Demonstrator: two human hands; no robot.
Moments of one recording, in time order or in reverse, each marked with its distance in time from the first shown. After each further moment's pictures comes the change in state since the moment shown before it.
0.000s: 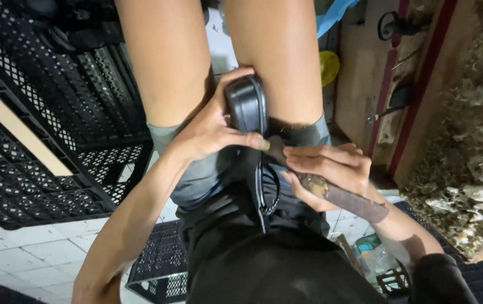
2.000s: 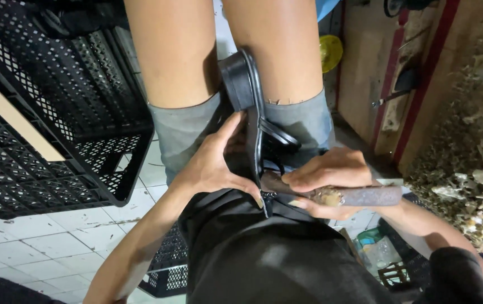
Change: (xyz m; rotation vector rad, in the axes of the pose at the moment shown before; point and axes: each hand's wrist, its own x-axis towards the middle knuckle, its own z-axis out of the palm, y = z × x) left_hand -0.063 -0.019 0.033 0.188 0.012 -0.011; right_hand -0.041 0.004 0.009 0.495 -0.086 -0.047
